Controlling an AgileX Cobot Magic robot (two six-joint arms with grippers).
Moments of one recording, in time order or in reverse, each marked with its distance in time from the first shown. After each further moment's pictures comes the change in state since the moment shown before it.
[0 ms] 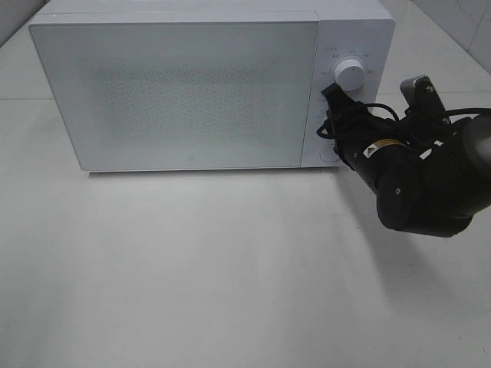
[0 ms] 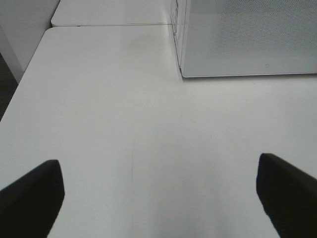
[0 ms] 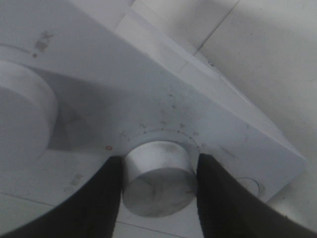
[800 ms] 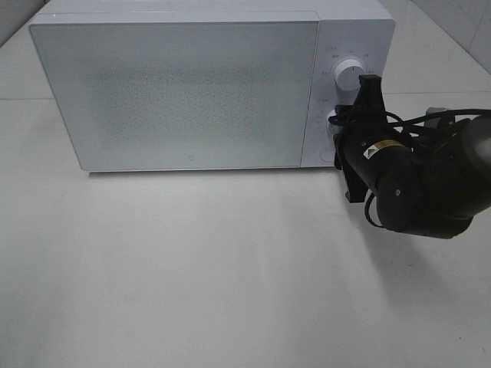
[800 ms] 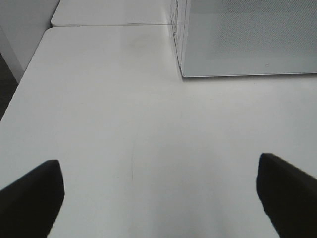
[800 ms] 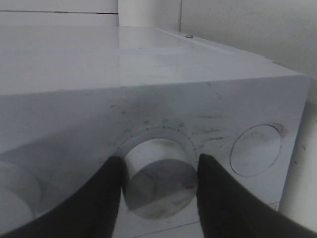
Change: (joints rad) left arm 0.000 0.000 0.000 0.000 0.000 0.000; right arm 0.000 0.000 0.003 0.002 -0.008 0.570
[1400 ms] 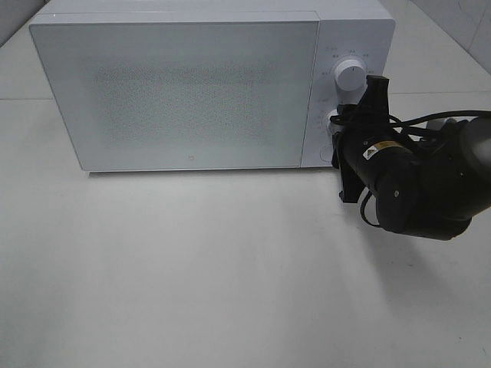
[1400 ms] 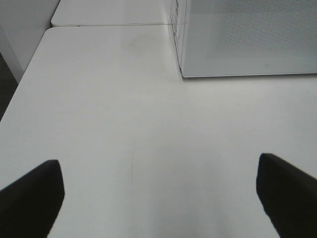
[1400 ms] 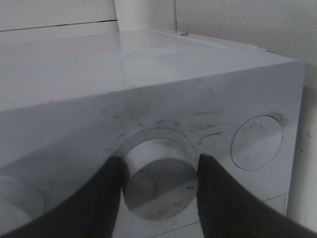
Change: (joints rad) left arm 0.000 0.000 0.000 0.000 0.000 0.000; right arm 0.001 0.006 0.000 0.009 -0.011 0.105
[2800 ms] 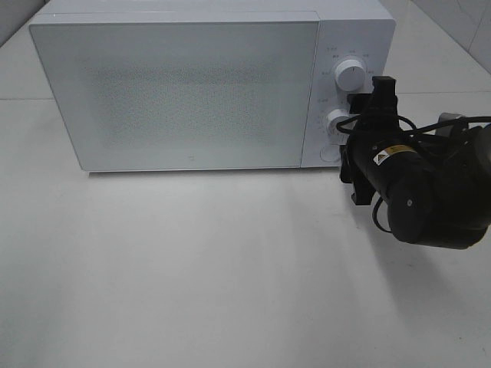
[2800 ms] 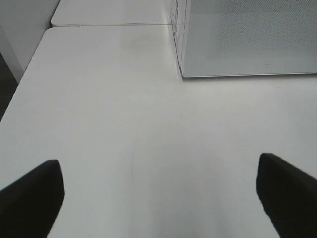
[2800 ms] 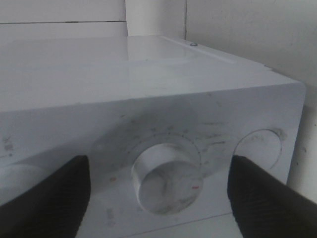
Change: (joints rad) left arm 0.000 0.000 0.000 0.000 0.000 0.000; right arm -0.002 -0.036 0.067 -0.036 -0.052 -0.054
